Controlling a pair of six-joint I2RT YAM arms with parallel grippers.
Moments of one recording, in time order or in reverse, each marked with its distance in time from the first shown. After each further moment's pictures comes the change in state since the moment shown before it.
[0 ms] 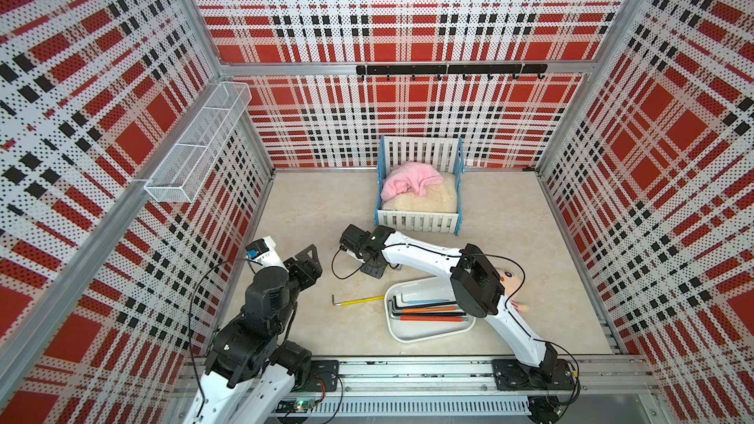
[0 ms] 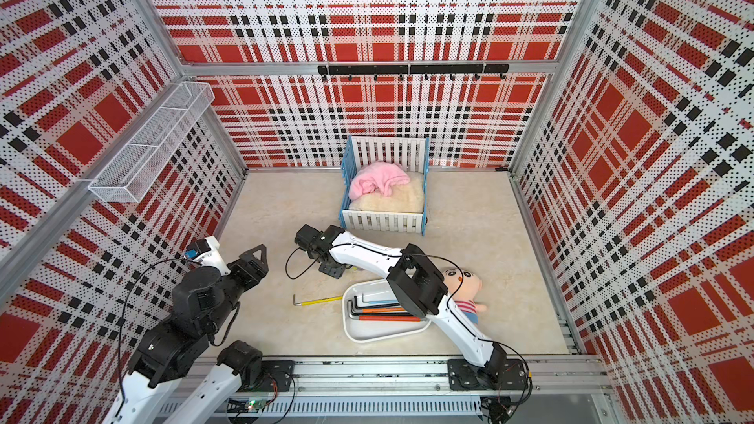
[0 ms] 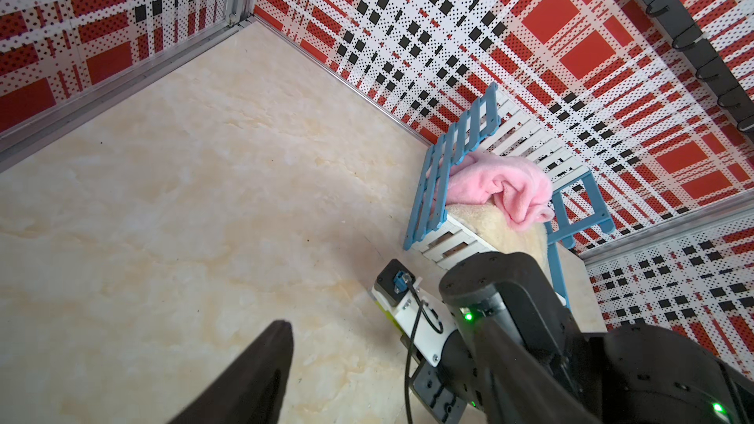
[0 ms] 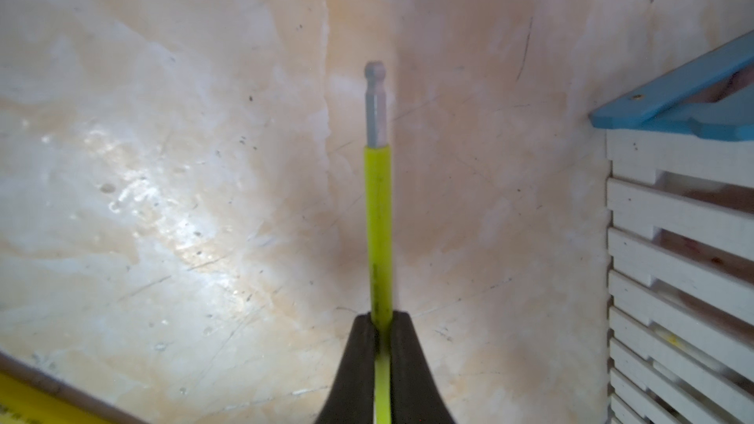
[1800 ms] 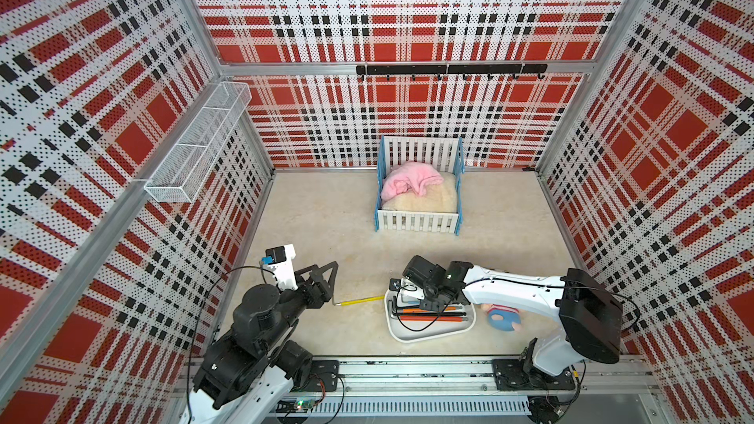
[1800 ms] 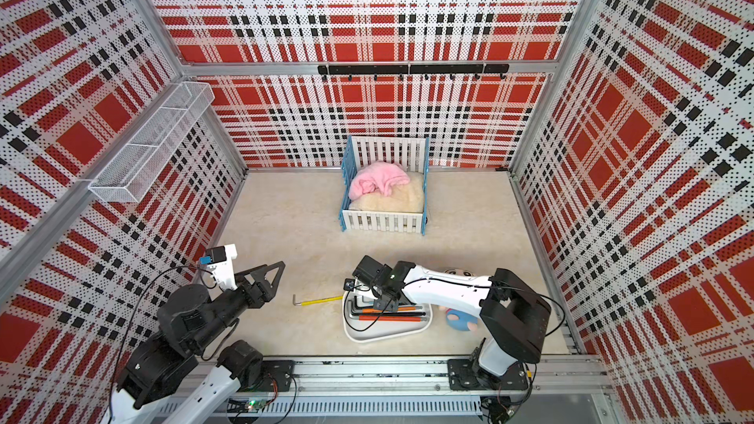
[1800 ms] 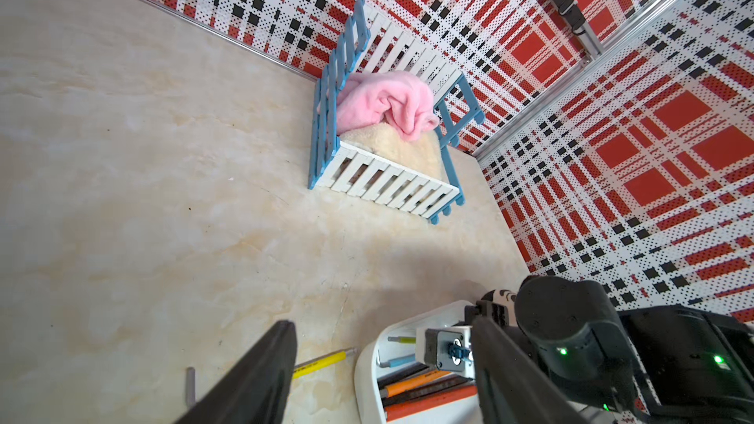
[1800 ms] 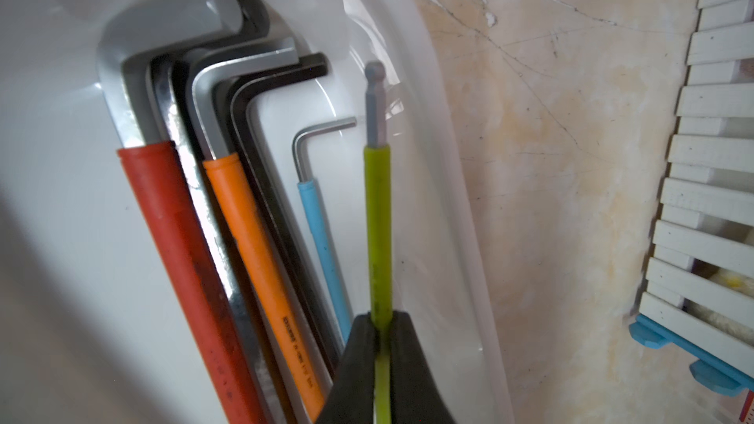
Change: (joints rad) left arm -0.113 -0.138 -0.027 -0.021 0.299 0.101; right arm 0.014 -0.772 -1.077 0.384 -0.081 -0.268
